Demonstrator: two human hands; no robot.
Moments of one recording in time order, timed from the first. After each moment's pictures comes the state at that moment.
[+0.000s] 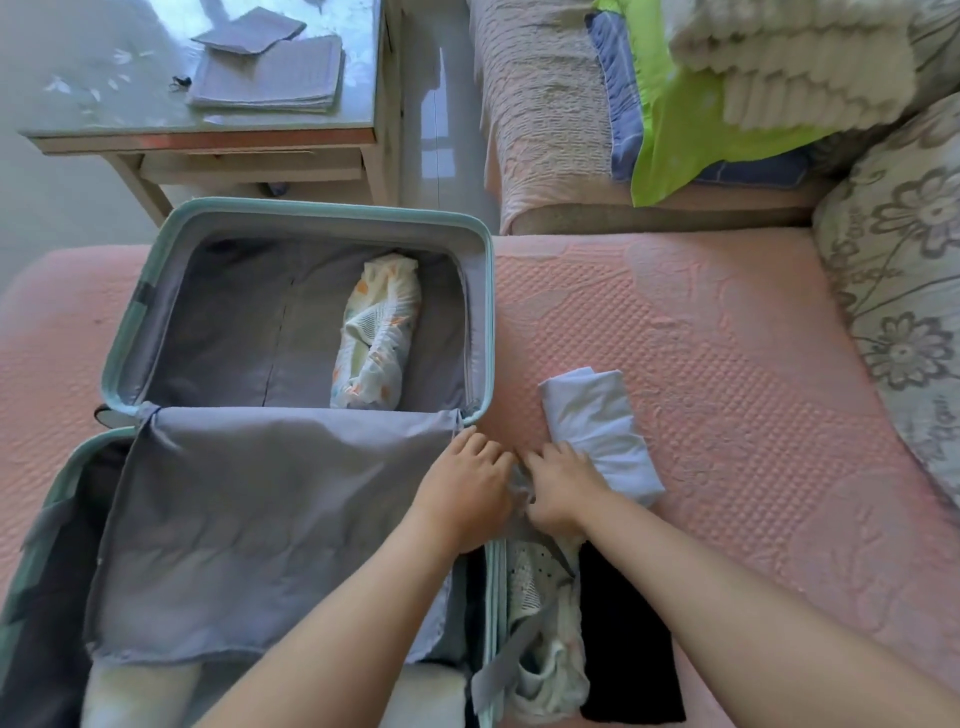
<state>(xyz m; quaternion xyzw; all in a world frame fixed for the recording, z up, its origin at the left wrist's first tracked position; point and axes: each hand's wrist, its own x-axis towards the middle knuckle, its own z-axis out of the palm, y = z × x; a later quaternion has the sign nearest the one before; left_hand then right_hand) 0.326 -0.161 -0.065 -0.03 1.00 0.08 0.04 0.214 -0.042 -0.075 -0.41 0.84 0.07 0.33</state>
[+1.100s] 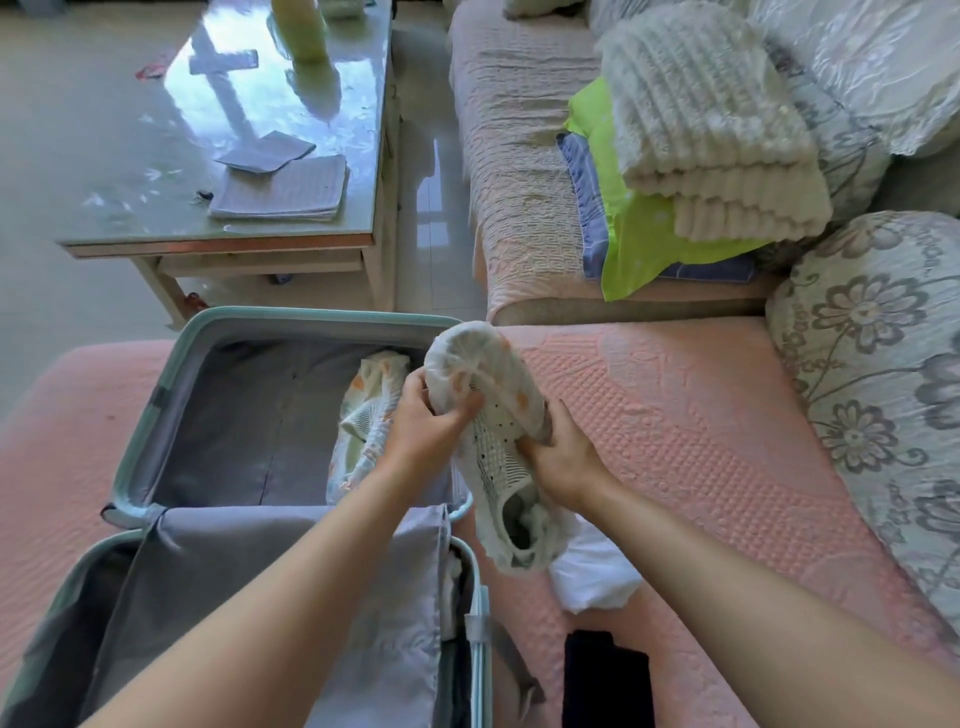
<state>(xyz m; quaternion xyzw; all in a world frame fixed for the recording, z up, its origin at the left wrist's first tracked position) 0.233 -0.243 0.064 -0.38 0.63 0.66 -0.15 0.137 -0.092 0.044 -0.17 0.82 -0.44 0.34</state>
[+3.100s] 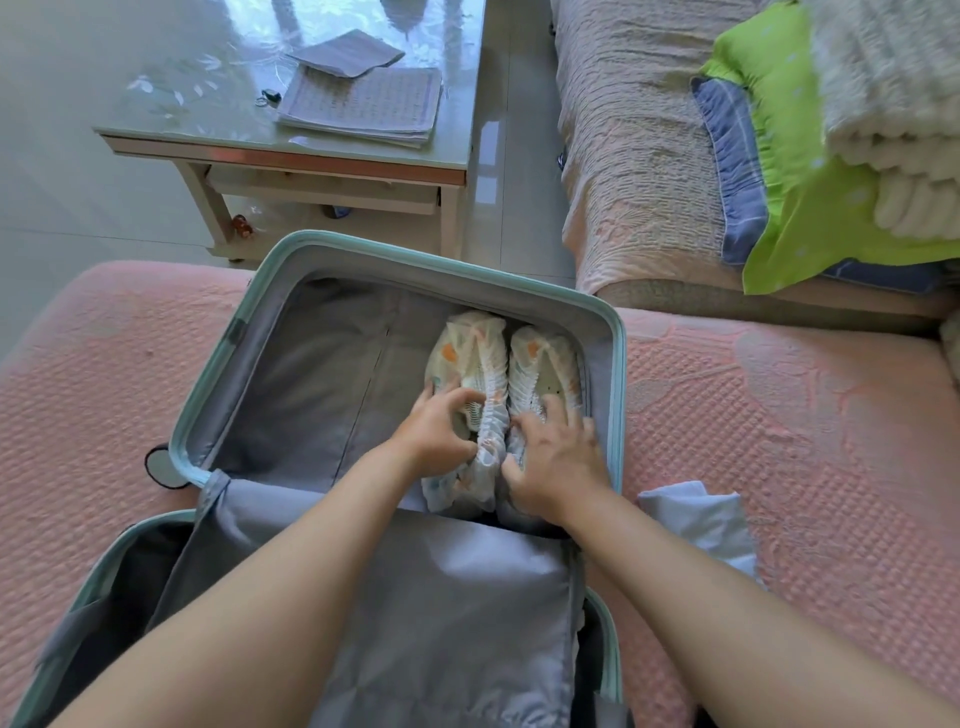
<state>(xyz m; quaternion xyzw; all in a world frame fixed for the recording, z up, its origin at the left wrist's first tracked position) 0.282 -0.403 -0.081 -0.33 0.81 0.46 0.12 0.183 -0.248 -0.065 -0.44 0.88 0.01 0.17</state>
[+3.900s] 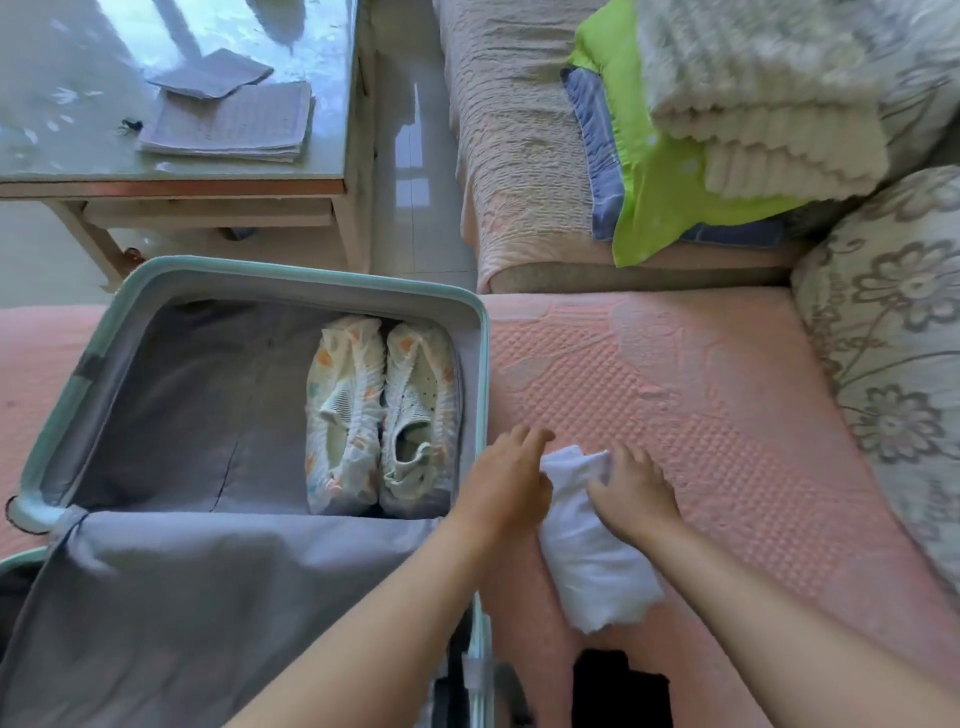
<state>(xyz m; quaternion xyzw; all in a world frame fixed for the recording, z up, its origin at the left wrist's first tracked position) 0.190 -0.186 -0.059 -0.15 0.93 0.35 0.01 0.089 -0.036 -0.082 -0.13 0.96 -0.05 0.26</state>
